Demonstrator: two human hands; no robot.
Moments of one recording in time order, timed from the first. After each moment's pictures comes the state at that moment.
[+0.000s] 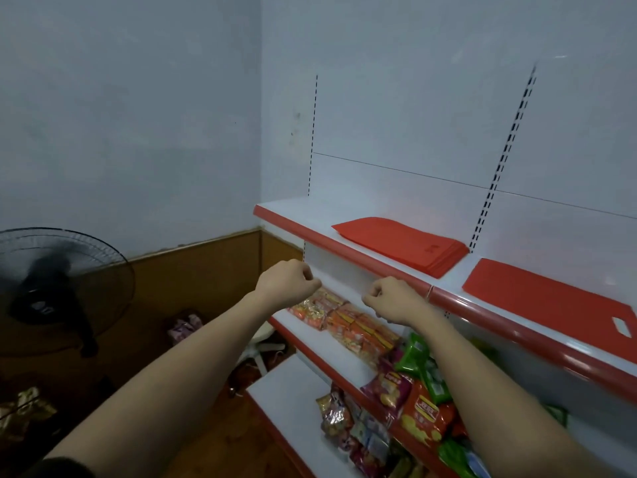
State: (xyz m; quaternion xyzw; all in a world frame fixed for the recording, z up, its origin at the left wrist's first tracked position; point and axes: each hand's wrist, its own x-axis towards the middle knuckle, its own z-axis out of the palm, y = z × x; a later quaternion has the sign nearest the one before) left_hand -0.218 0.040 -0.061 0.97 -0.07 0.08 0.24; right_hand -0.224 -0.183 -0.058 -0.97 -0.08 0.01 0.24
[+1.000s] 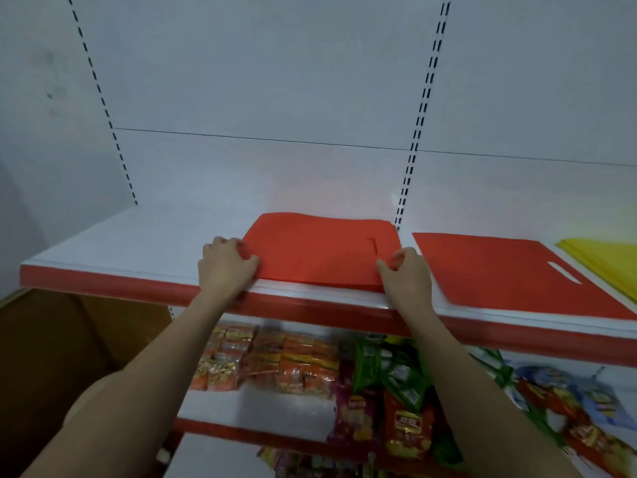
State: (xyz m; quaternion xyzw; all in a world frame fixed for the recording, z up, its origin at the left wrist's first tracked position) left_hand 0.138 -0.029 -0.095 0.93 -0.15 0.10 0.31; right_hand -0.030 -0.261 -0.101 -0.83 0.33 -0.32 0.32
